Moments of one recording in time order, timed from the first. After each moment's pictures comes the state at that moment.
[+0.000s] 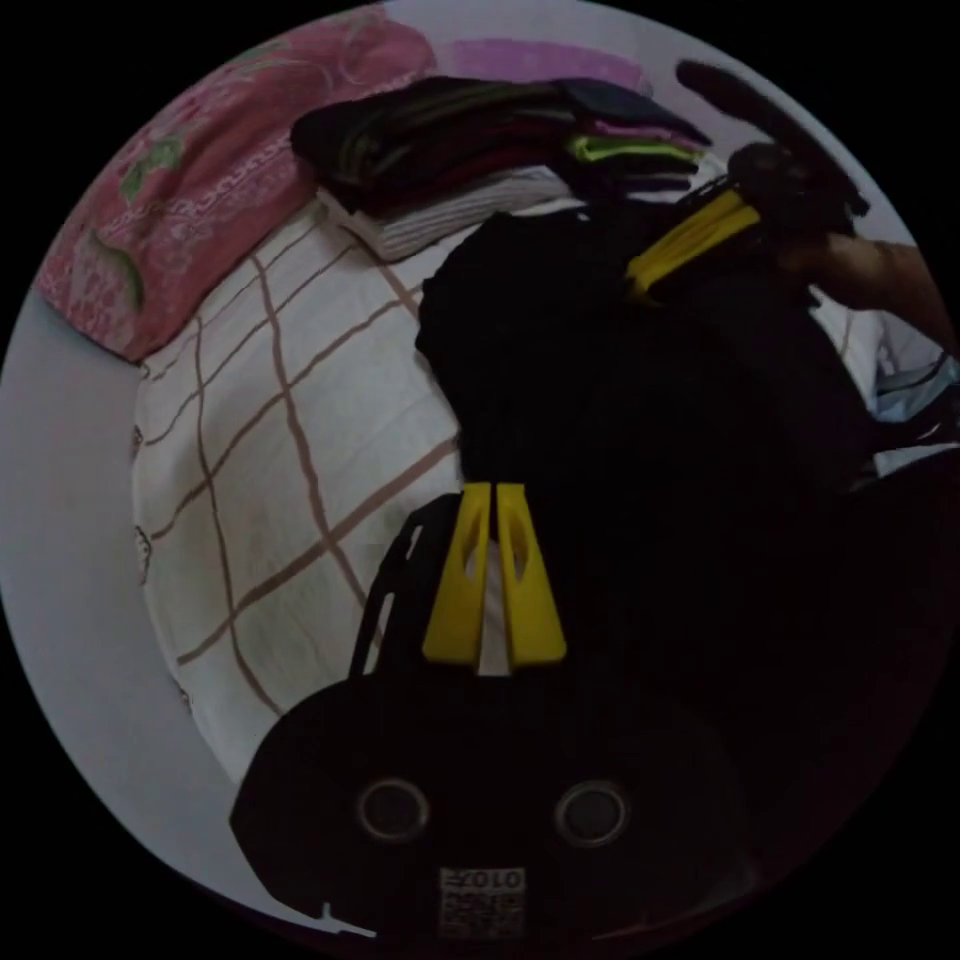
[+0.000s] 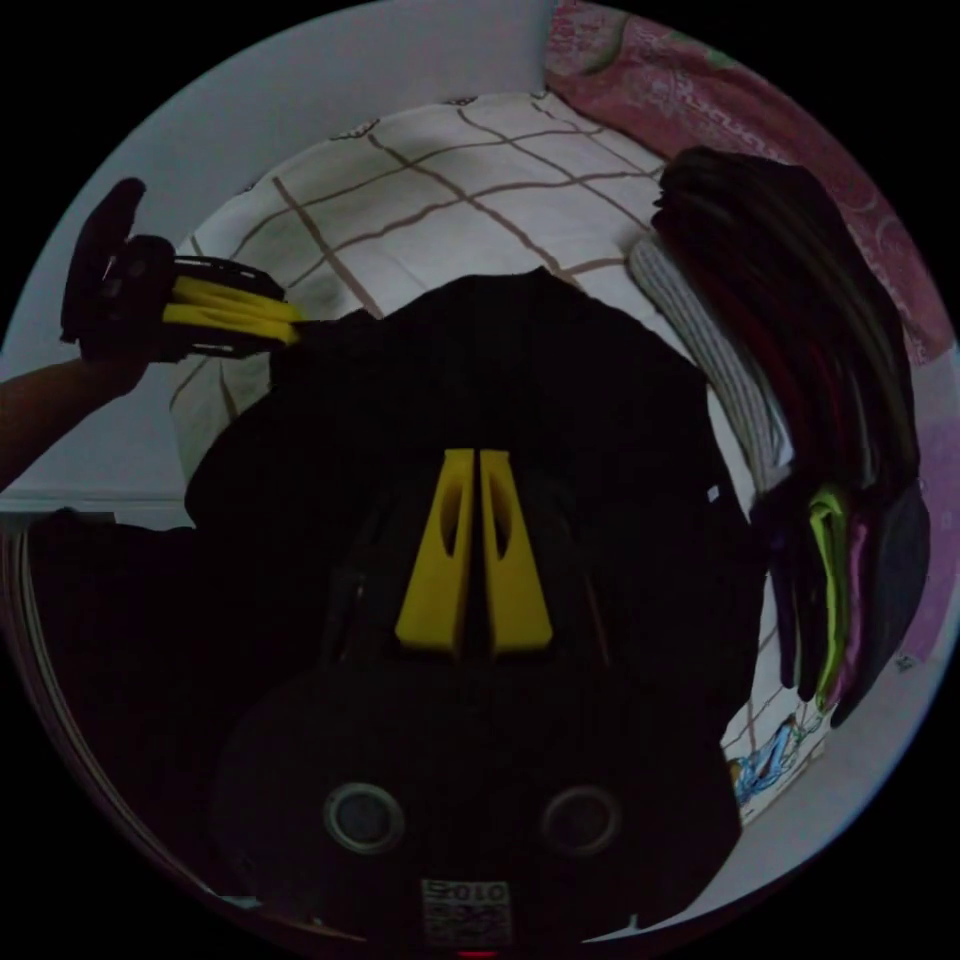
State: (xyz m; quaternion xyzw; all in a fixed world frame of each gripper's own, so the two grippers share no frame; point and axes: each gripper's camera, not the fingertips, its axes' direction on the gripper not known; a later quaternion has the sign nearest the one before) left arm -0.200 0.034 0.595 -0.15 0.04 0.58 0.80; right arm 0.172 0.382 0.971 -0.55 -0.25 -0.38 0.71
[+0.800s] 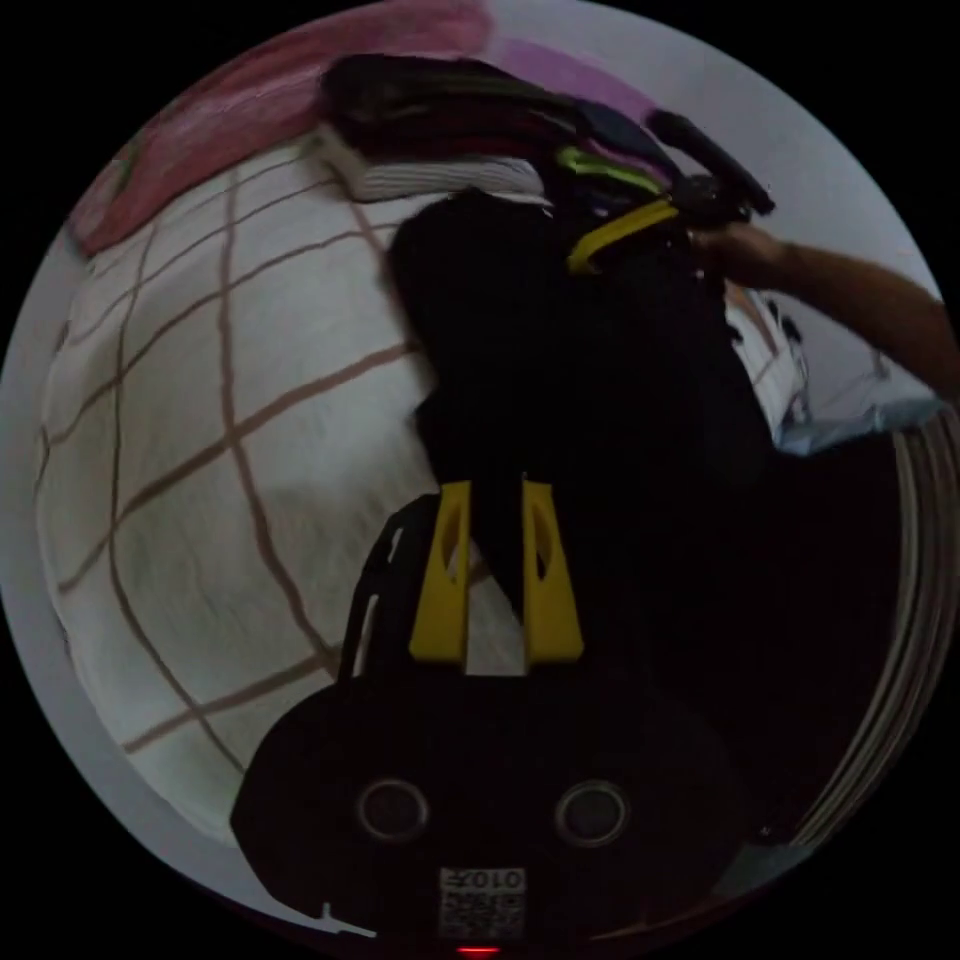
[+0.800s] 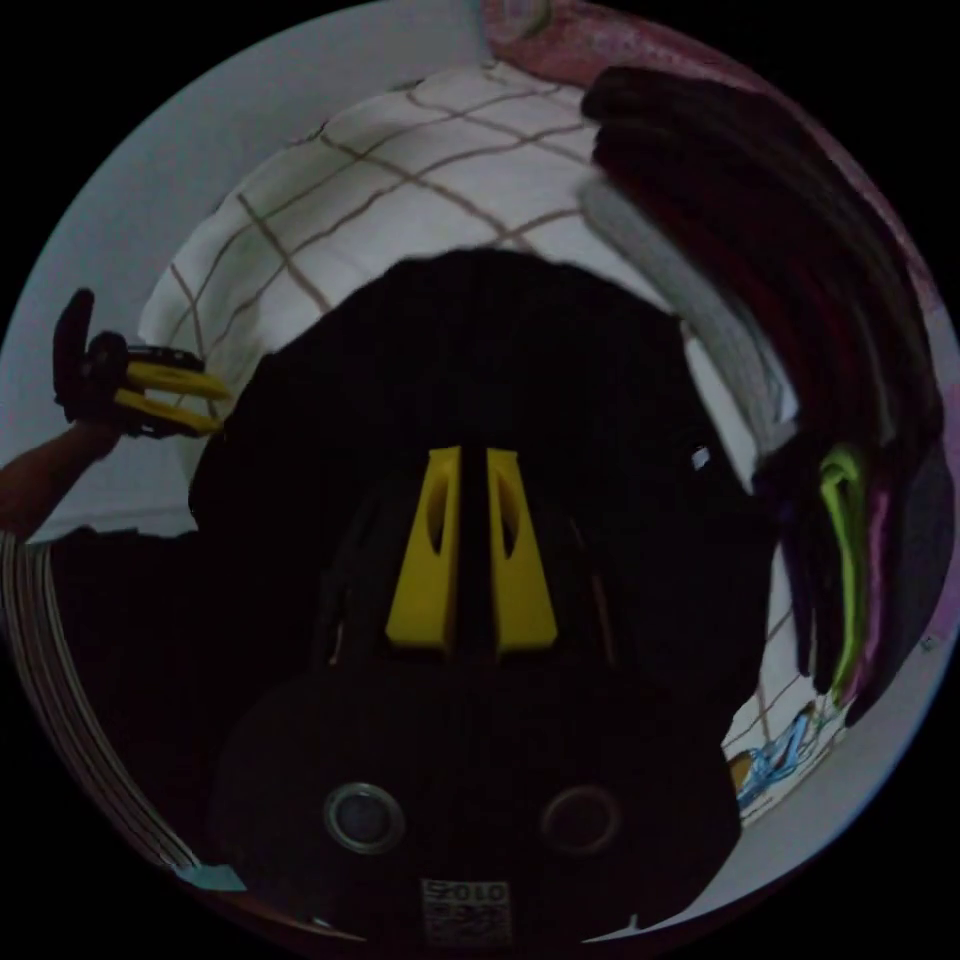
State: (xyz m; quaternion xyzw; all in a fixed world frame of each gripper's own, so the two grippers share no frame) left arm -0.255 -0.009 0.603 -0.24 0.15 0.48 0.83; right arm 0.181 0.351 1.052 -0.58 -0.24 -0.34 0.70
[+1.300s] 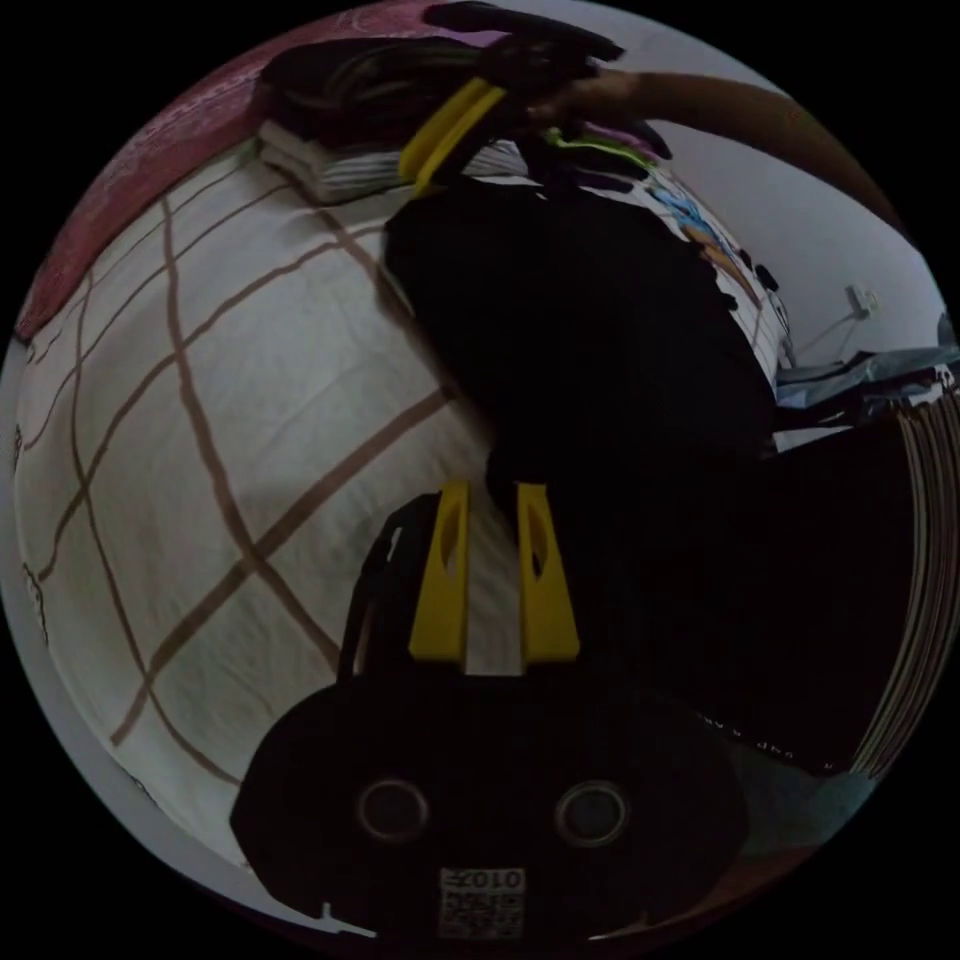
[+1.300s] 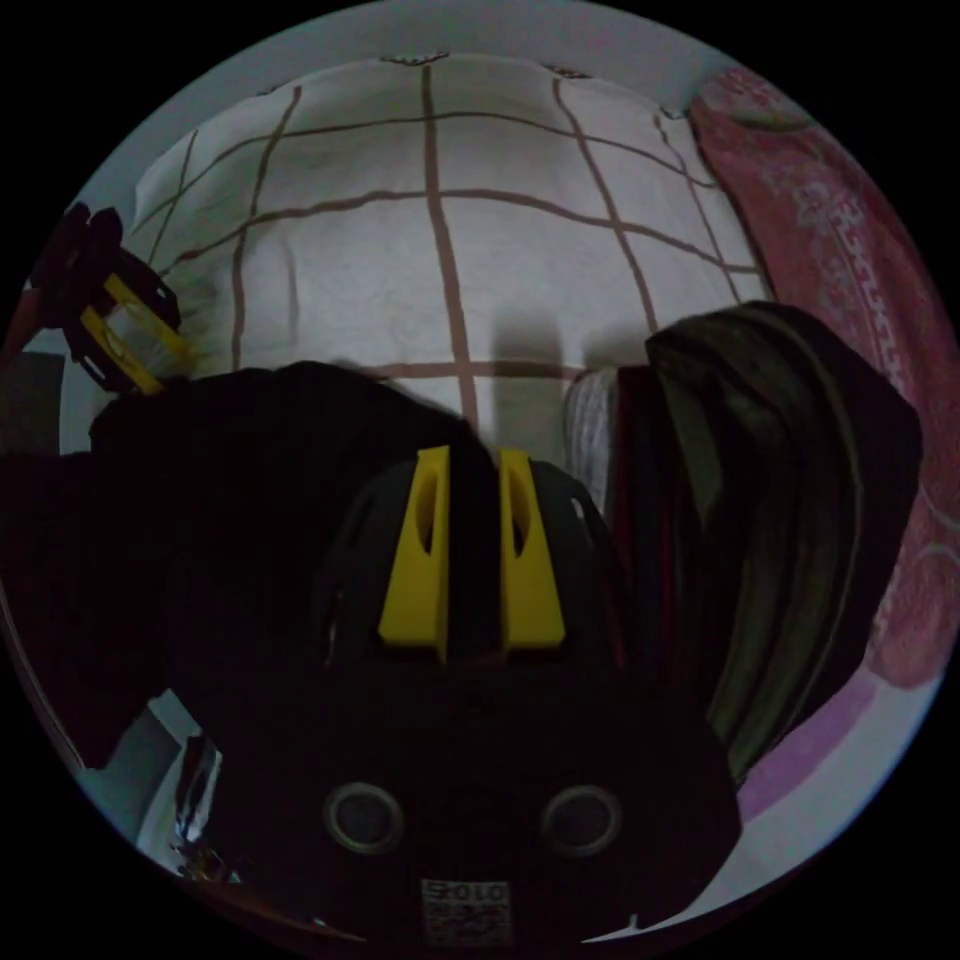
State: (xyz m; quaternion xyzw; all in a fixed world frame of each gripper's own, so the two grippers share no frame) left arm -0.229 -0.079 0.666 -0.28 0.17 0.58 0.75; right arm 0.071 0.331 1.154 -0.49 -0.27 -0.59 0.58
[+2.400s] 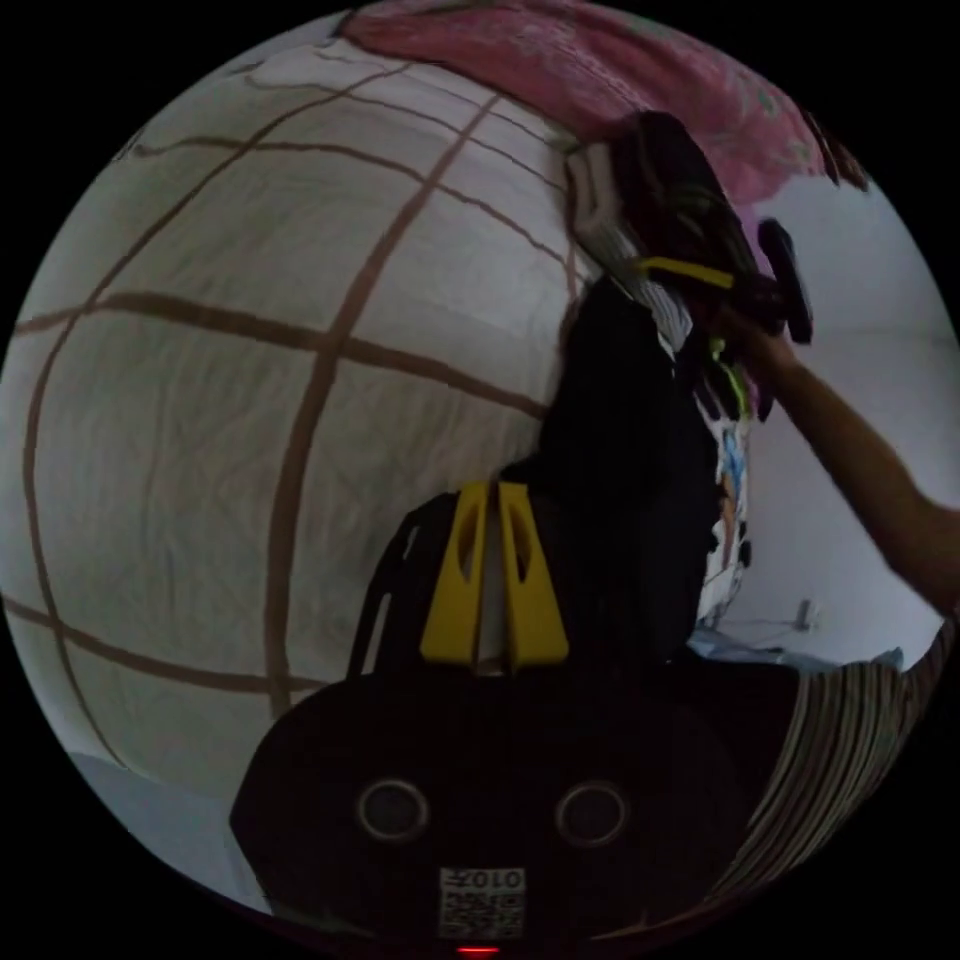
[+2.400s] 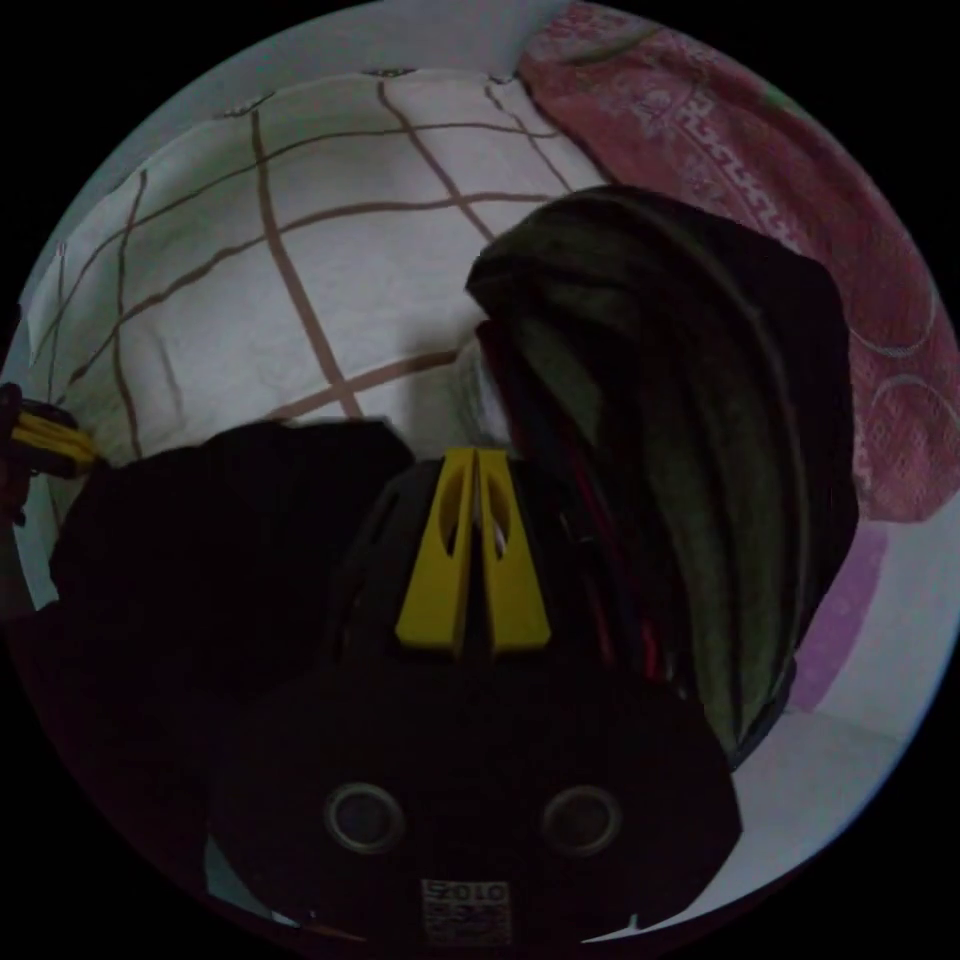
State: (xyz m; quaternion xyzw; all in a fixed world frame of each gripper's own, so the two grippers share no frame) left arm -0.332 -0.151 0.680 -0.29 0.21 0.18 0.92; right arm 0.055 0.306 1.191 -0.48 -0.14 -0.51 0.70
